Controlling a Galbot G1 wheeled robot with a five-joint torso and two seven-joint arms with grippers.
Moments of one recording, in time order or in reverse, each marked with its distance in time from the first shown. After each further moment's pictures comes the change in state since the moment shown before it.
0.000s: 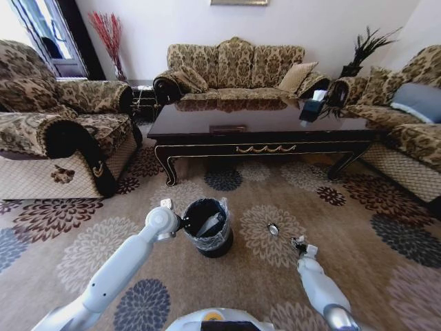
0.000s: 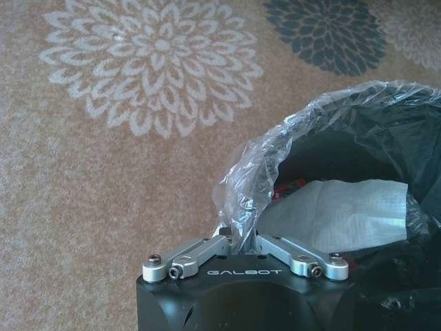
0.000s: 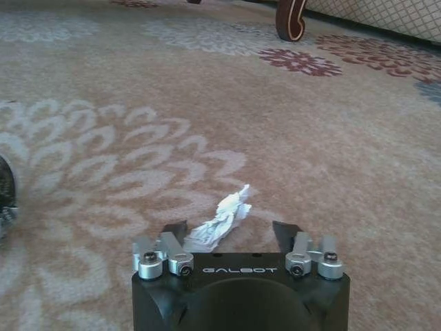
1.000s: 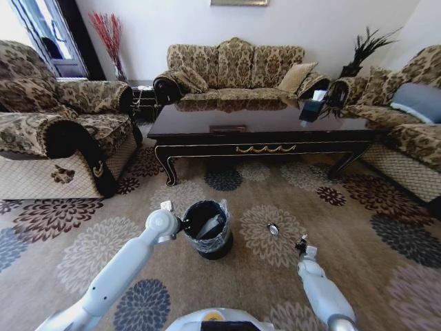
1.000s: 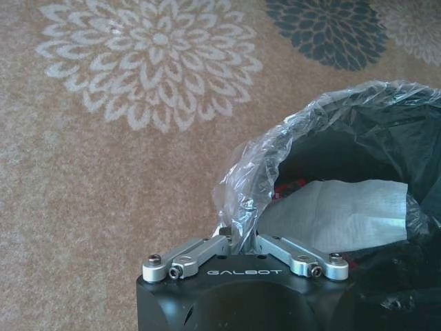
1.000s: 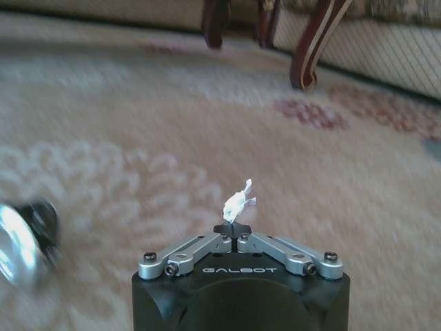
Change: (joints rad) left arm 0.018 -0.016 0.003 -0.004 0.020 0.001 0.000; right arm -0.135 -0.029 -0.030 0.280 -0.009 -0.003 0.037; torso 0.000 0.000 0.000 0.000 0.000
